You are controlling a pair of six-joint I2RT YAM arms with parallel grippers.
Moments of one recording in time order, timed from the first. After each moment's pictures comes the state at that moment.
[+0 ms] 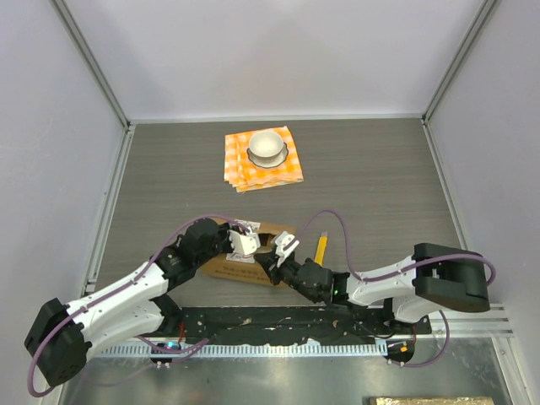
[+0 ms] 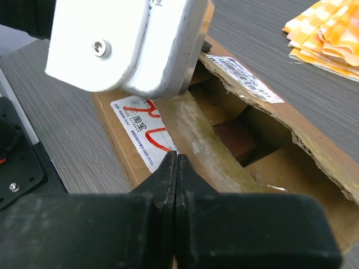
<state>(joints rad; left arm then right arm) -0.75 0.89 0.43 -0.09 -0.11 0.85 1.37 1.40 0.40 0.88 0.49 0.17</state>
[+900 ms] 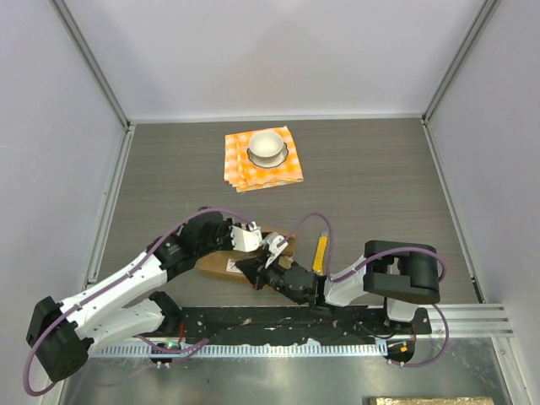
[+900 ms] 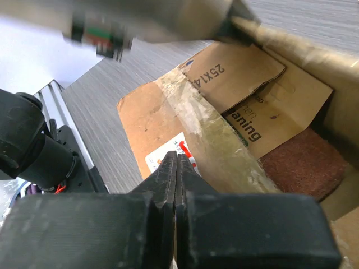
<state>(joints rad) -0.76 0.92 0.60 -0.36 -0.07 0.86 1.38 1.72 0.47 1.21 0.43 0.39</state>
